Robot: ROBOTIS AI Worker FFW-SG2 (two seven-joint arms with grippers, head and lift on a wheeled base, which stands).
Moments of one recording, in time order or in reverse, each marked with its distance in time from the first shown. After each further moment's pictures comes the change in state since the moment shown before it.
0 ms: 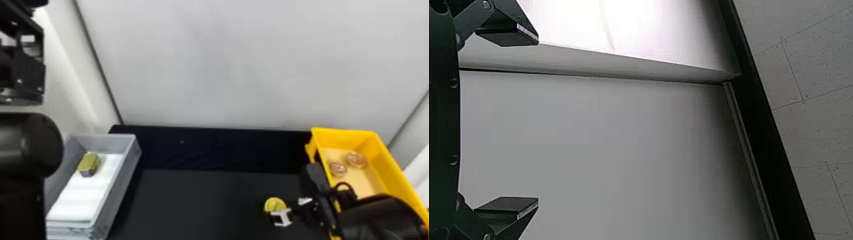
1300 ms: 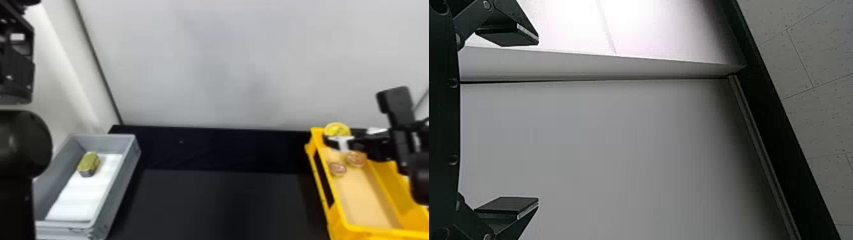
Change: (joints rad) left arm -0.004 0.035 0.008 -0.031 -0.036 0.081 -0.007; right arm -0.079 -0.085 -0.196 -0.465 0.084 0.216 -0.082
